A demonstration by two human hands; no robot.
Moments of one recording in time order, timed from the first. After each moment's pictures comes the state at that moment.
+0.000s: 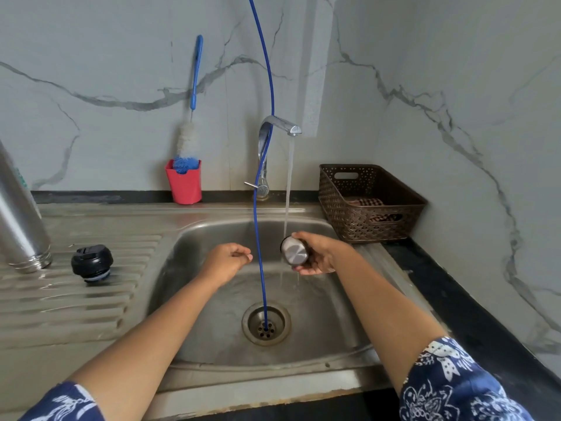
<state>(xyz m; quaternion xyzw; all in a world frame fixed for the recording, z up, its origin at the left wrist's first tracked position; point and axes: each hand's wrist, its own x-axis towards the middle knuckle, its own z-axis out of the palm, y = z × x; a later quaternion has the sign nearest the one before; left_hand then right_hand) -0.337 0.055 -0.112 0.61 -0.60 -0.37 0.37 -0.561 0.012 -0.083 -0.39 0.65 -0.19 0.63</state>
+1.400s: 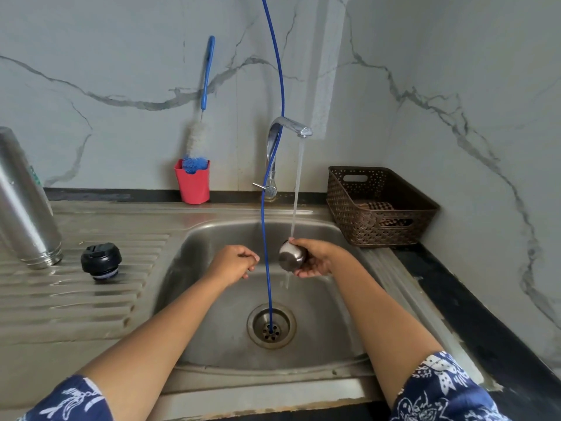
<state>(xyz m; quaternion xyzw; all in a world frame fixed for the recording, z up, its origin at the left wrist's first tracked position) -0.340 0.055 -0.109 0.62 -0.58 -0.39 0.35 -0.547 0.008 -0.093 -0.40 0.64 -0.24 0.61</state>
